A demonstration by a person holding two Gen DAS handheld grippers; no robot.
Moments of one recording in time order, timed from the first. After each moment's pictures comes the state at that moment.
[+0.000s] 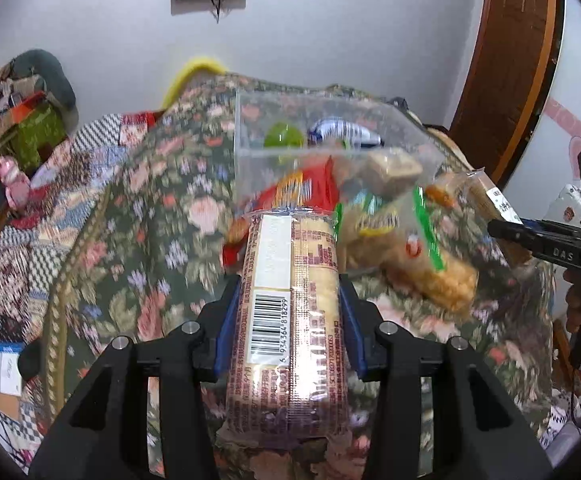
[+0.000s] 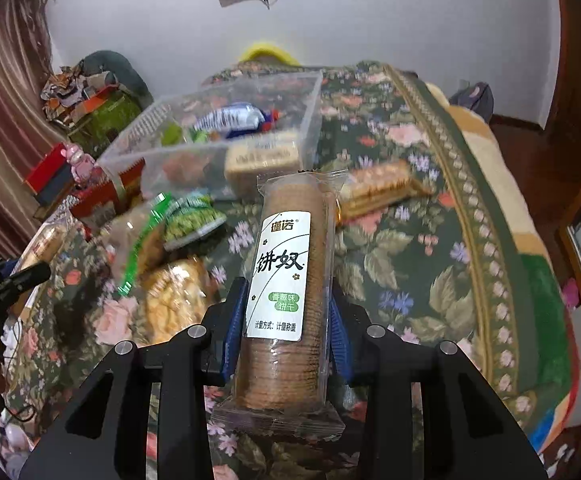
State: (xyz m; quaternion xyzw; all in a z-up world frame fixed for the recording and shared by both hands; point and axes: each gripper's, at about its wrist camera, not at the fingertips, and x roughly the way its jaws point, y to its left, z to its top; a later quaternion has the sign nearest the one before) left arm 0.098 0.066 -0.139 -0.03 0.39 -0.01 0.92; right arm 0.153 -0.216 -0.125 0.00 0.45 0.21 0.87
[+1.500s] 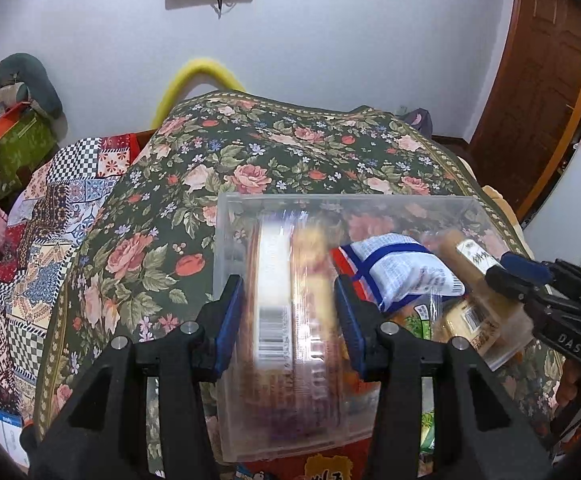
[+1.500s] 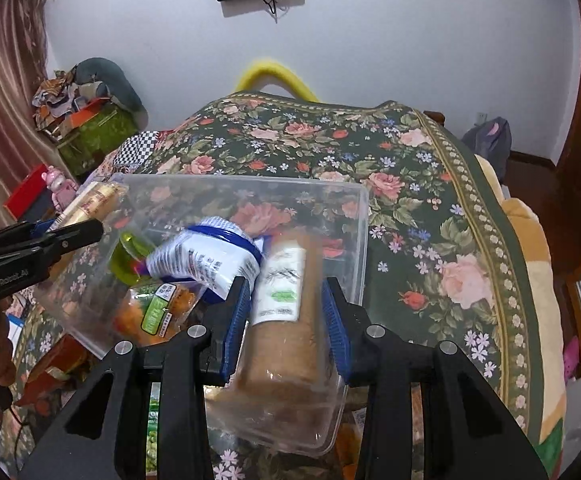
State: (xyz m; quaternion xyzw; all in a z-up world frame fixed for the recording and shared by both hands) left arm 0.320 0.091 -0.138 -0.04 0.40 0.00 0.91; right arm 0.288 -0.147 -0.122 -0.02 0.43 0.22 0.88
